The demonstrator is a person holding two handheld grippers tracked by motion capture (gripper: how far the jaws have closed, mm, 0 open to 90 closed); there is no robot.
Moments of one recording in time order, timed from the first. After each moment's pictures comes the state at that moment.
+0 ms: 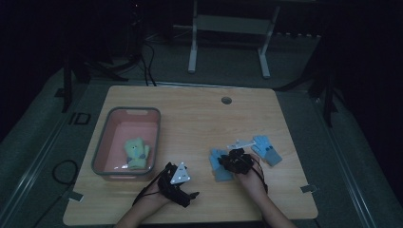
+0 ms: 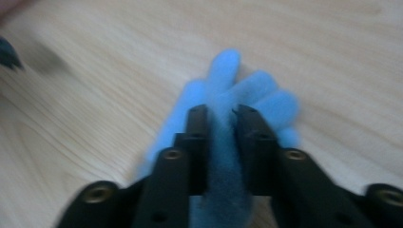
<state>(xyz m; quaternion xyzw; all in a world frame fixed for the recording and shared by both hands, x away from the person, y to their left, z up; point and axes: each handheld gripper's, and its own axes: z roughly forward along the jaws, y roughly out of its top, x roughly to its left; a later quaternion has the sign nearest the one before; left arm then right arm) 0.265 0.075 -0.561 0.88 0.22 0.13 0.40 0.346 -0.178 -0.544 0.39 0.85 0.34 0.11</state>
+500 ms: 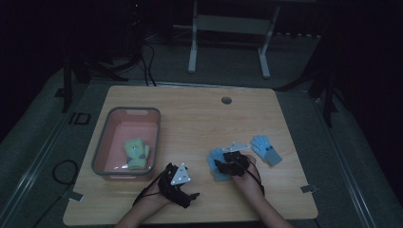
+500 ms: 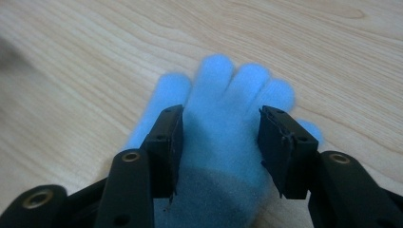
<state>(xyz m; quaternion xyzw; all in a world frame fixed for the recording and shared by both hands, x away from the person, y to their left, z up) 0.264 0.074 -0.561 0.88 0.22 0.13 0.40 0.341 -0.165 -0.551 0.40 0.84 0.32 0.17</state>
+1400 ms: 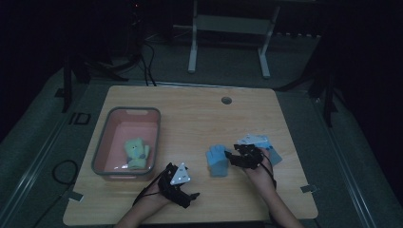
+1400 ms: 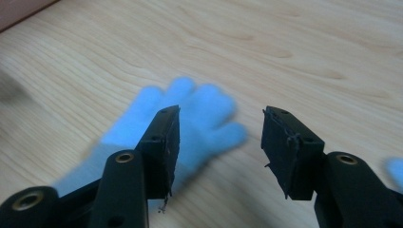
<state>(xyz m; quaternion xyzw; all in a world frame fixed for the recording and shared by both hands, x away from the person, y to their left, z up) 0.264 0.074 -0.561 0.88 0.22 0.13 0.41 0.353 -0.211 -0.519 0.39 0.82 0.37 0.18</state>
